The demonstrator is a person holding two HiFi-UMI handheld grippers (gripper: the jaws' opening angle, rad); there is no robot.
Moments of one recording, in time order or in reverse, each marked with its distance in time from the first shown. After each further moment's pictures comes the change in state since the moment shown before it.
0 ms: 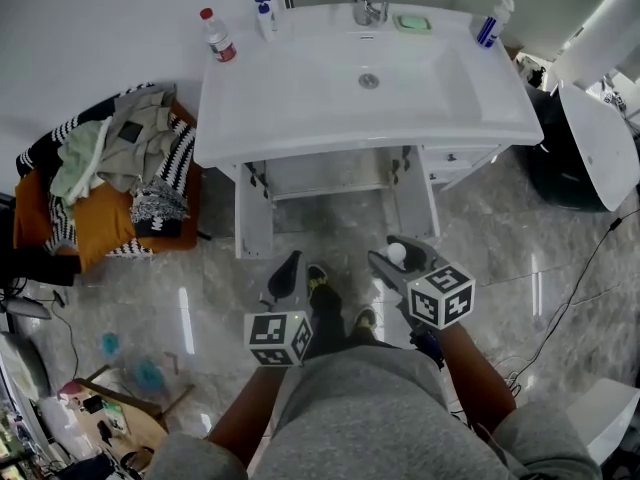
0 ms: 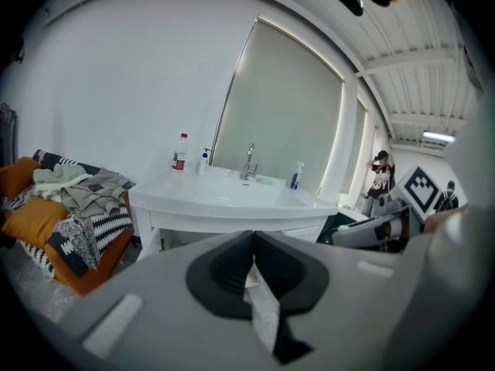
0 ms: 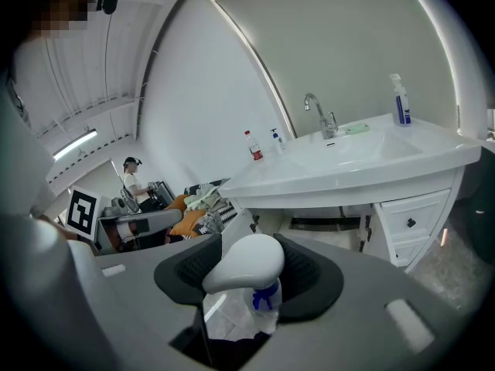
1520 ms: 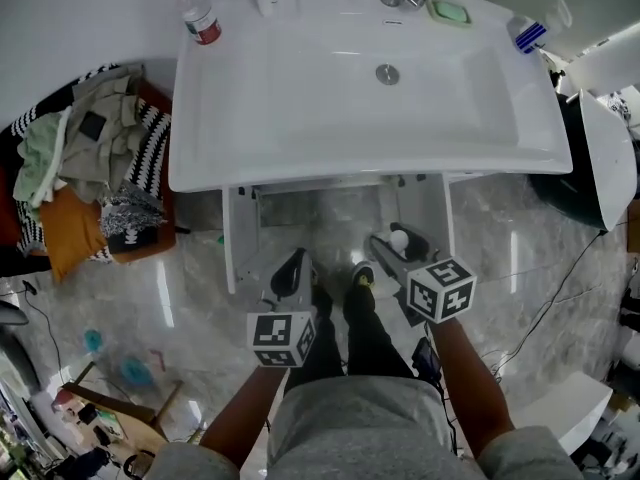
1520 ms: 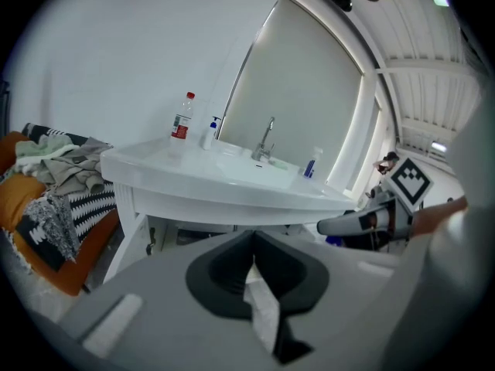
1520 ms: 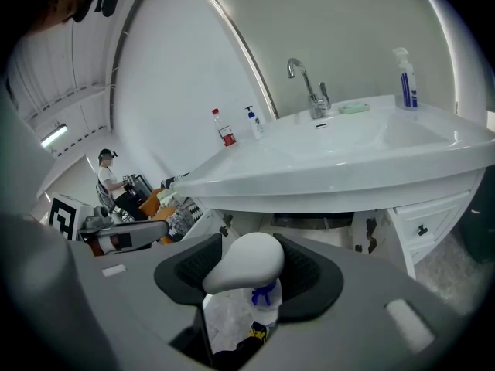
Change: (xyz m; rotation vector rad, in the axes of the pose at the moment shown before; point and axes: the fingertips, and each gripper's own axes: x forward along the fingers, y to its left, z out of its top) left arm 0.134 0.077 -0.024 -0.087 0.119 -0.044; right arm 0.137 -0.089 0.033 0.057 0.103 -0.119
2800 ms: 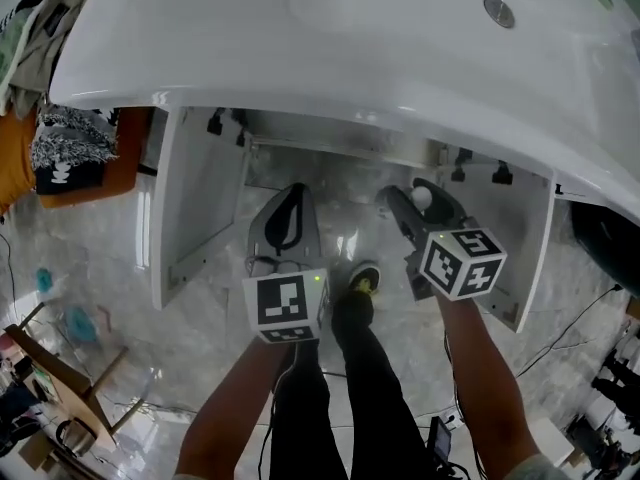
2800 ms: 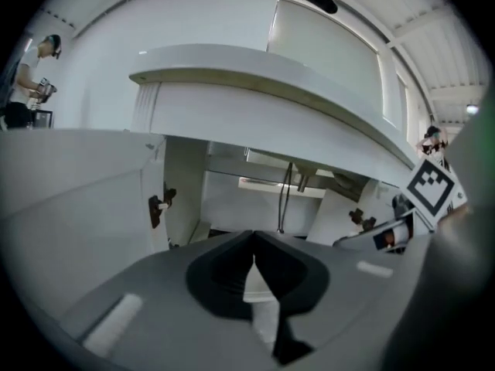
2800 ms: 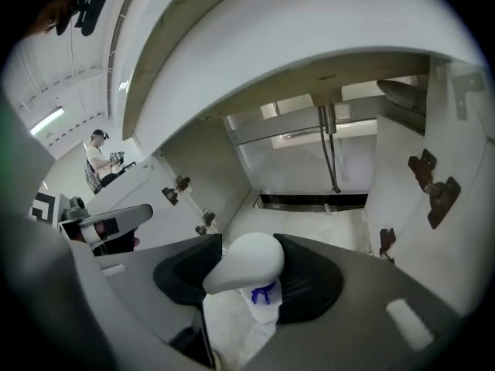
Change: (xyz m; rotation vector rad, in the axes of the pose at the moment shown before) left arm 0.156 0.115 -0.144 0.015 -0.162 0.294; right arm 0.218 -0.115 -0.118 -0.057 0.006 0.001
